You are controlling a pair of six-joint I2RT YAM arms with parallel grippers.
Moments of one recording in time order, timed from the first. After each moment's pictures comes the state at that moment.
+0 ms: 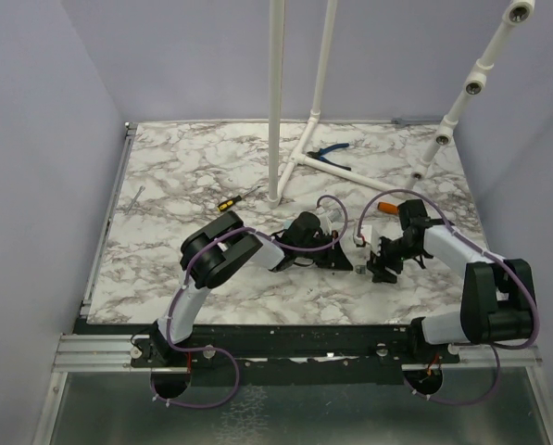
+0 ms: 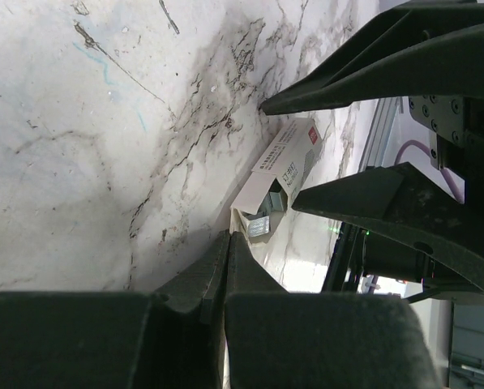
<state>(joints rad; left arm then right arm) -0.89 2.16 1.04 0.67 0.53 -0.88 0.08 1.38 0.68 -0.71 -0.55 -1.22</state>
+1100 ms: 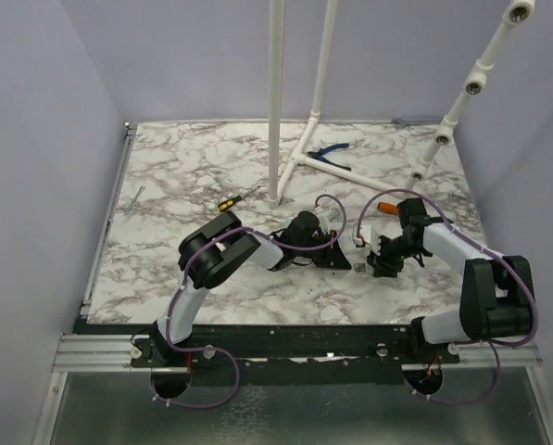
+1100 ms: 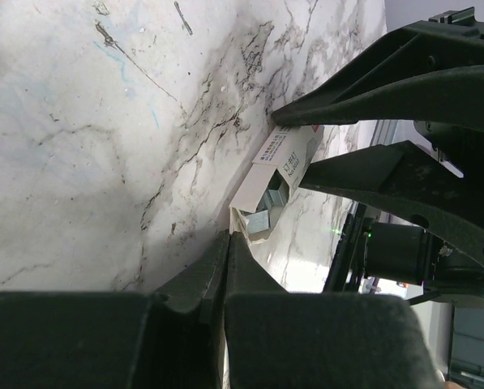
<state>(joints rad) -0.88 2.15 1.03 0.65 0.52 -0.88 0.07 1.42 0.70 -0.71 -0.52 -1.27</state>
